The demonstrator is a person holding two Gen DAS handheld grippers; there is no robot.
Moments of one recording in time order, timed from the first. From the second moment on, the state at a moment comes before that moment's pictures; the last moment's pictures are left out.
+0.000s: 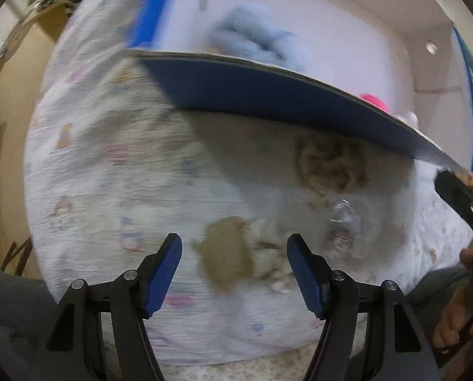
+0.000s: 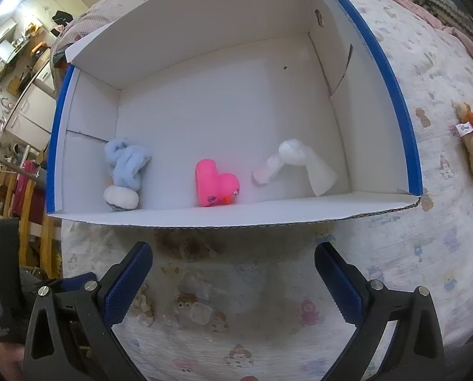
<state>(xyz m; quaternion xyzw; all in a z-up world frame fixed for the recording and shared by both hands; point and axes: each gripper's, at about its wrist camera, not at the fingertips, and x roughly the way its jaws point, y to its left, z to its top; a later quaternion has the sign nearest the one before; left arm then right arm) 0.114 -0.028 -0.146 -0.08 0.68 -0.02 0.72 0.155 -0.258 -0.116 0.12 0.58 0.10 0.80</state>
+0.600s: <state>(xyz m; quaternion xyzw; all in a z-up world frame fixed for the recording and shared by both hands) 0.117 0.008 -0.144 -0.14 0.69 0.01 0.71 0.154 -0.260 -0.121 0.14 0.58 0.11 0.79</state>
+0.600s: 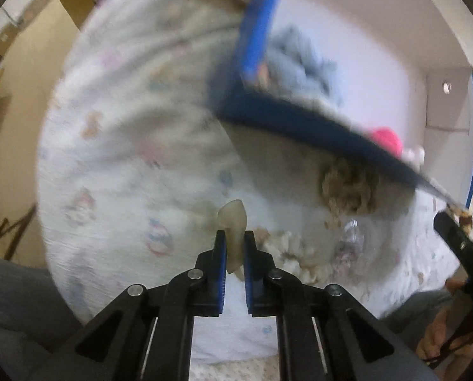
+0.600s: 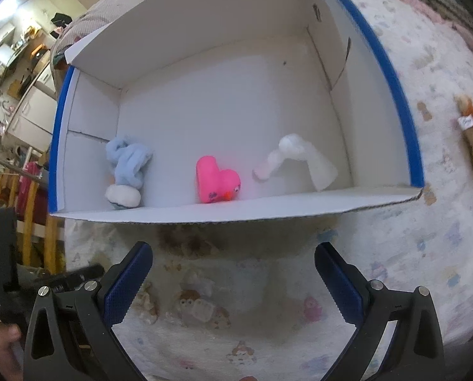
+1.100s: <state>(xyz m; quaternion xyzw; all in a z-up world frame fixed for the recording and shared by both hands) 0.116 0.009 -0.105 -0.10 0.62 0.03 0.78 0.127 -0.182 -0.172 0.00 0.68 0.20 0.71</state>
